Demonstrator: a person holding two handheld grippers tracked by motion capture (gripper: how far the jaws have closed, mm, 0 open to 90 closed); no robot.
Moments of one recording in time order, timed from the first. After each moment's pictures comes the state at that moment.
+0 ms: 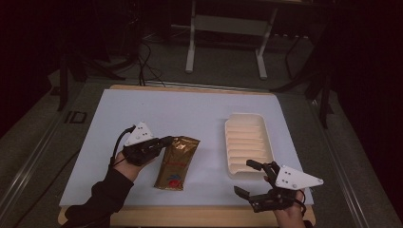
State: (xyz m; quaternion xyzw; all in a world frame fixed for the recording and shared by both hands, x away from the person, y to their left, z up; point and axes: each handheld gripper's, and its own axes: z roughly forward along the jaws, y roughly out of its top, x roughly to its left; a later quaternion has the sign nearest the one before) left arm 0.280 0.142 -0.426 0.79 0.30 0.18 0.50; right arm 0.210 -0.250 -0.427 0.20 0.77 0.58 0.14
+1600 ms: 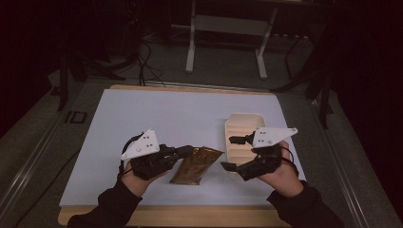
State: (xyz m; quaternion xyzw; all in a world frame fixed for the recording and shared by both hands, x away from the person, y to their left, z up) left arm 0.237 0.109 -0.386 0.76 0.22 0.12 0.60; right arm 0.278 -0.205 -0.369 0.14 0.86 0.49 0.08
